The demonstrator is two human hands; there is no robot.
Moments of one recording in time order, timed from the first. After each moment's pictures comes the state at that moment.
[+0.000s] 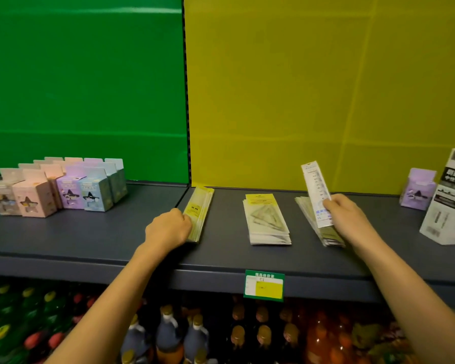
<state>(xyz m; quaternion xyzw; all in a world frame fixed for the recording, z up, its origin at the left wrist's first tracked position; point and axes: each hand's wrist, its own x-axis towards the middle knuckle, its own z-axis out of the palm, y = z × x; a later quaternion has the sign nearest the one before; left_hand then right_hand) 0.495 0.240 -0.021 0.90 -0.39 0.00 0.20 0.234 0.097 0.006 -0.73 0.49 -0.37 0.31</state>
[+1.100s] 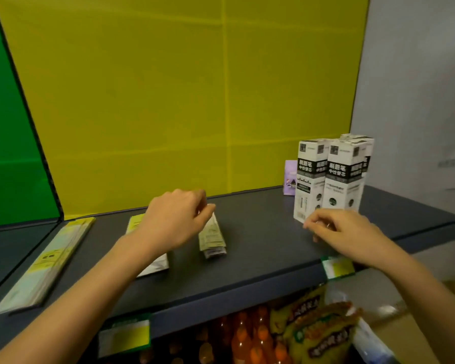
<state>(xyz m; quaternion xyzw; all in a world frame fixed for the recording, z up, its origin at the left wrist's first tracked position) 0.315 0.133 0.040 0.62 -0.72 0.22 0.21 0.042 0.086 0.015 -0.80 0.54 -0.23 0.12</state>
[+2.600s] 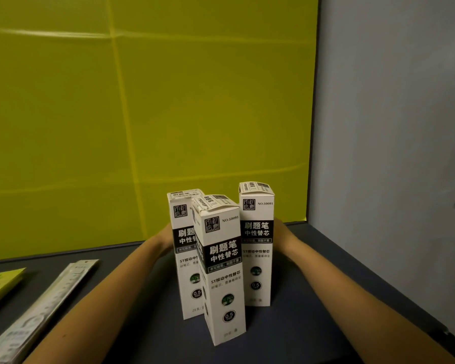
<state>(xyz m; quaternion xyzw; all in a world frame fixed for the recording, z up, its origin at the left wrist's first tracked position) 0.131 -0.125 0.035 0.67 -0.57 -0.17 0.45 -0.049 -0.216 0.009 -0.80 0.41 -0.31 0.32</state>
